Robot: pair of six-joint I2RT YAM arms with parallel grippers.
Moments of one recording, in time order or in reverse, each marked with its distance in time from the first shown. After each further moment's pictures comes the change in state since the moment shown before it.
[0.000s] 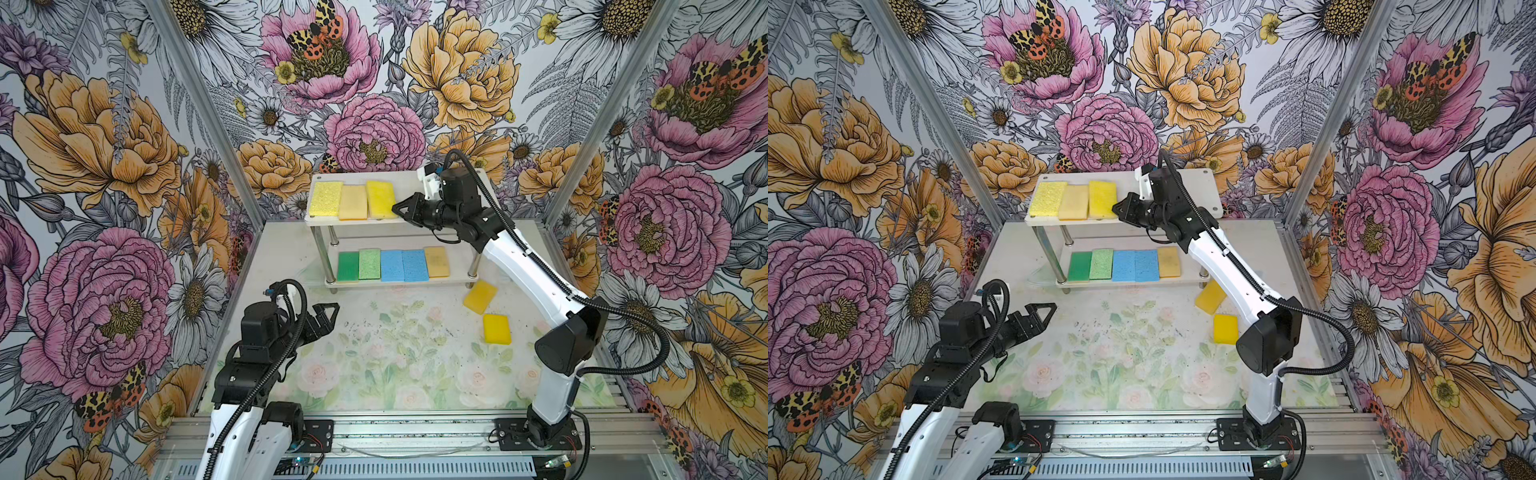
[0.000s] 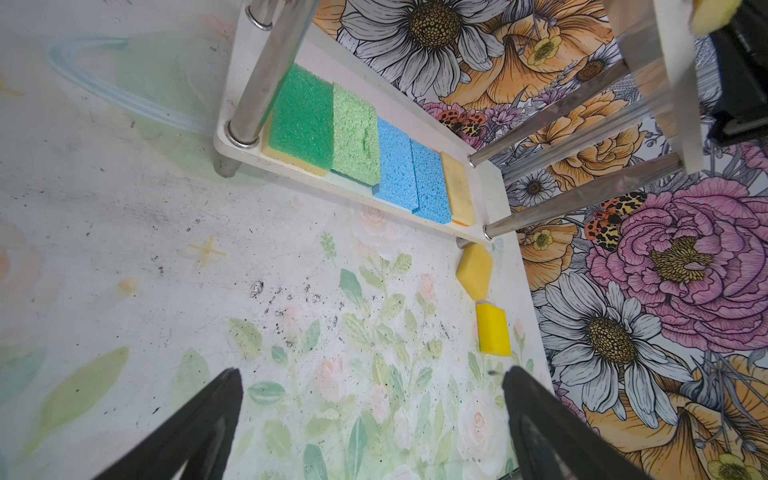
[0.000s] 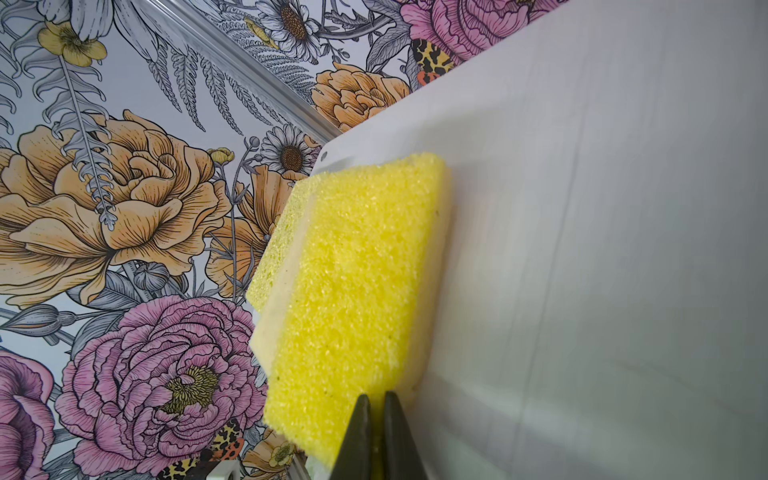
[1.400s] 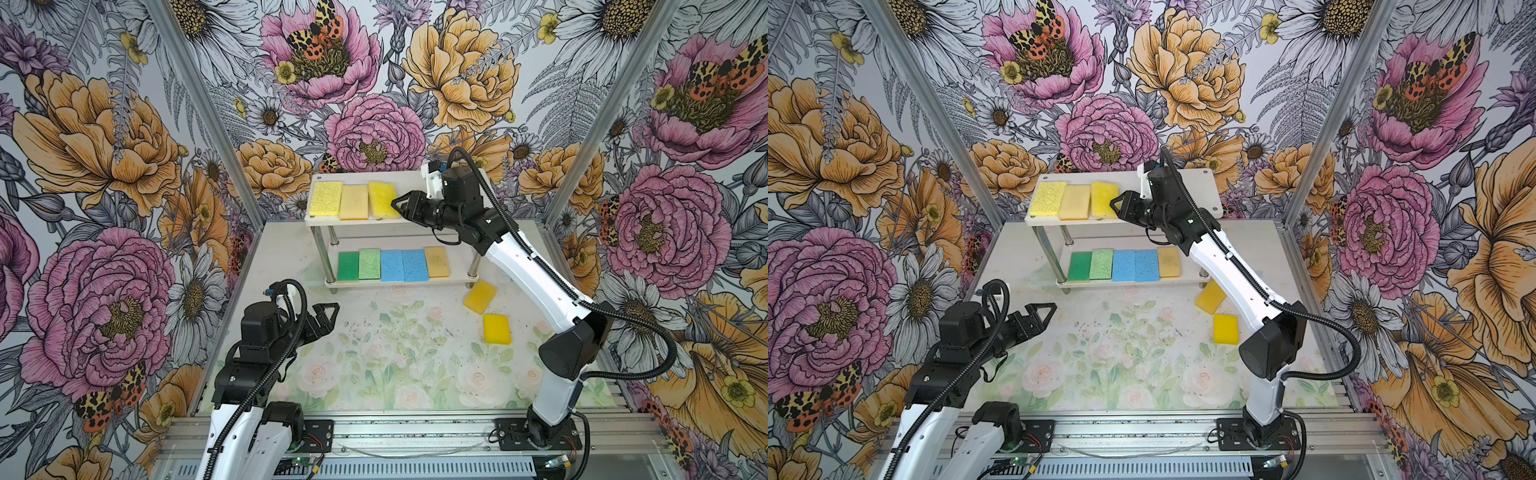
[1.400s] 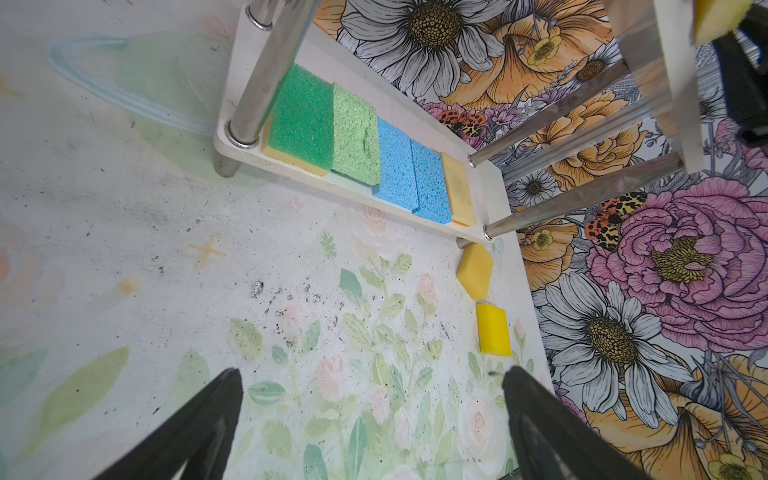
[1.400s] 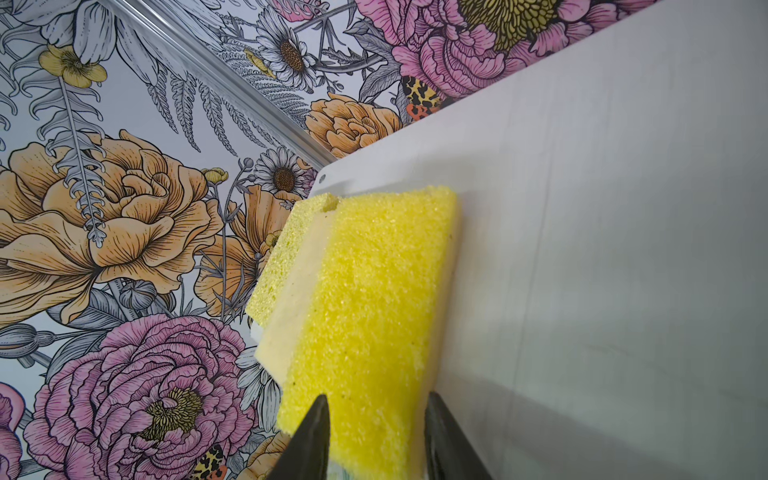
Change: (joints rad) left arm 0.001 0.000 0.000 0.000 0.000 0.002; right arm 0.026 -0.035 -0.005 -0.004 0.097 -0.006
